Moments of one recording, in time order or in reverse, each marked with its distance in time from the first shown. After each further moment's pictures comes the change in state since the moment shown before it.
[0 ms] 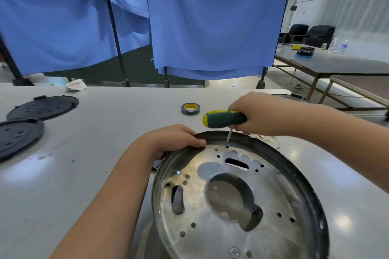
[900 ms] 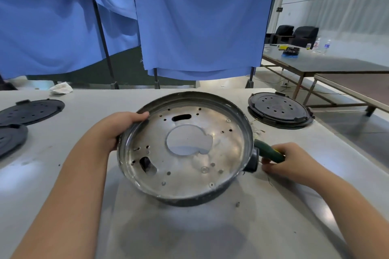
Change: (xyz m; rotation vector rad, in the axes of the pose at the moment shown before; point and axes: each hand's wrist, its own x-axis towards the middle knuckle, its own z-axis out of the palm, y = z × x) left_hand -0.019 -0.028 -0.053 -0.514 0.333 -0.137; right_hand -0.099 0.058 0.111 0.617 0.104 0.634
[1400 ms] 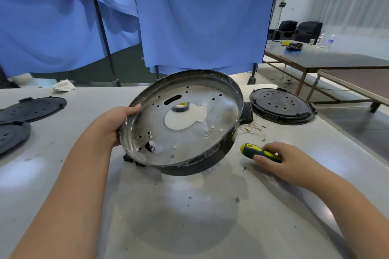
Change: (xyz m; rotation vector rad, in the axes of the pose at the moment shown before) left_hand 0.010 -0.006 -0.003 -0.246 0.062 0.019; right_hand -0.005 -0.001 0.009 -0.153 -0.030 -0.088
